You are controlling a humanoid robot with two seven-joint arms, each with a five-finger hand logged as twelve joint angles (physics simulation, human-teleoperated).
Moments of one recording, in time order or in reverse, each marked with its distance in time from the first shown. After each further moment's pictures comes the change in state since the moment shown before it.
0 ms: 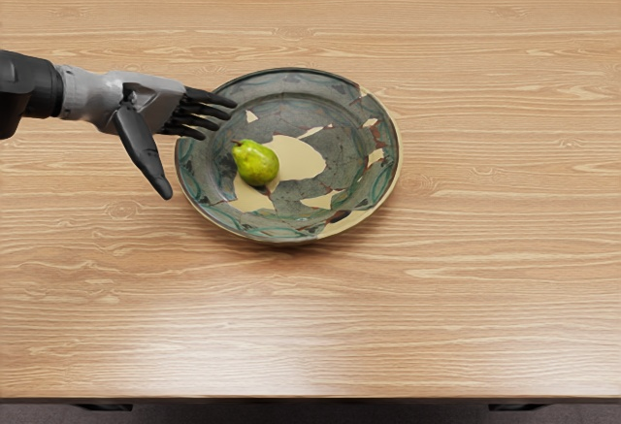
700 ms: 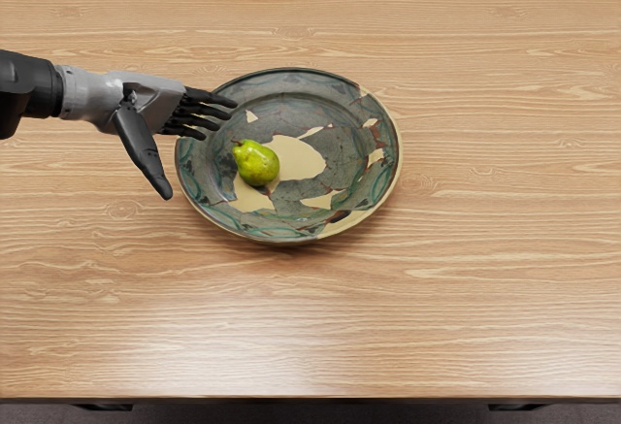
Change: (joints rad) left arm 0.000 0.000 0.000 0.000 -0.001 0.000 0.000; right arm 0.000 0.000 0.000 0.000 0.000 0.000 0.000
